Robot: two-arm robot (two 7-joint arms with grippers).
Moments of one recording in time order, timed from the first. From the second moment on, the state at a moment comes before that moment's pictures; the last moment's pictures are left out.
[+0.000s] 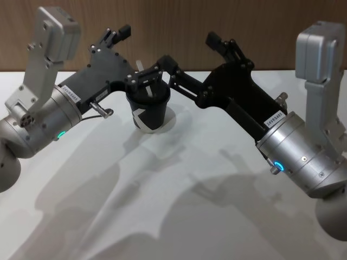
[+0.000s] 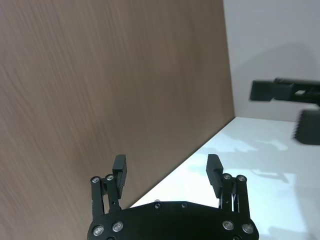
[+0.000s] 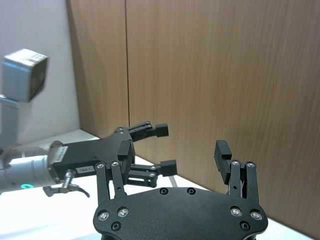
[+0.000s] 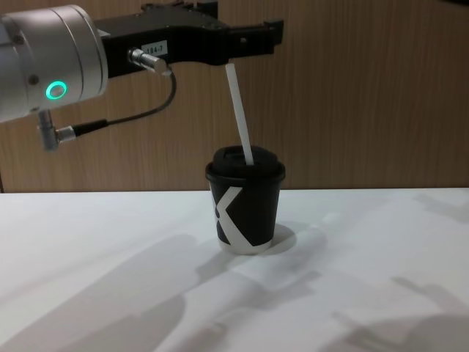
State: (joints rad) left arm -0.36 0.40 0.40 -1.74 -0.33 0.02 -0.36; right arm 0.07 0.34 -0.31 -2.07 0.35 0.15 0.25
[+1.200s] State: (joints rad) left arm -0.30 0.43 0.38 -1.80 -0.29 0.10 -0.34; right arm 0.07 0.32 -0.30 -2.03 0.38 0.21 0.21
